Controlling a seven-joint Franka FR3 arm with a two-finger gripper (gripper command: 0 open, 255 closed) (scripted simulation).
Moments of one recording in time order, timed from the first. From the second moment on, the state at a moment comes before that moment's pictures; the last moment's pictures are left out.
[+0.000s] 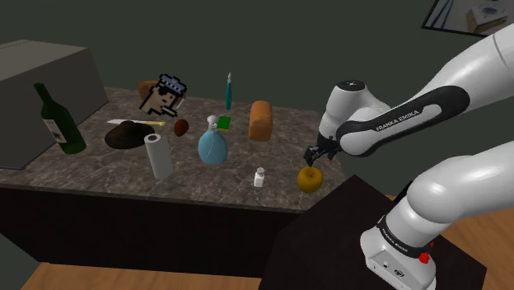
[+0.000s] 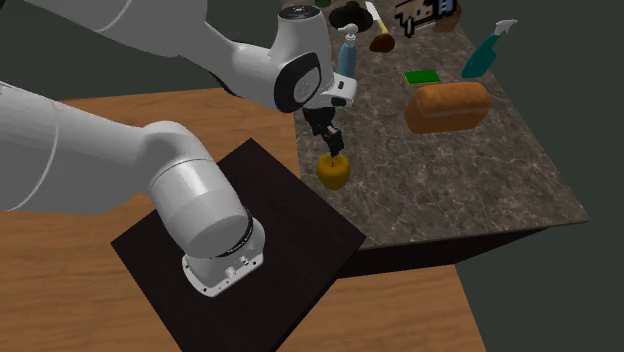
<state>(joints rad) -0.16 -0.47 0.22 -2.98 -0.14 2.57 0.45</state>
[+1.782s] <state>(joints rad) -0.51 -0.13 0.43 -2.95 -0.59 2.89 0.79</state>
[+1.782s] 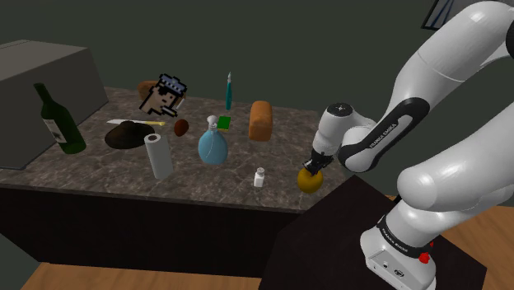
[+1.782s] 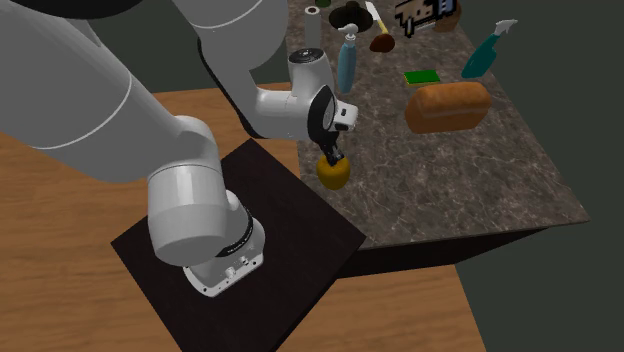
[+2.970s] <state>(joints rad) -0.22 -0.47 0.25 -2.95 -0.18 2.58 0.46</state>
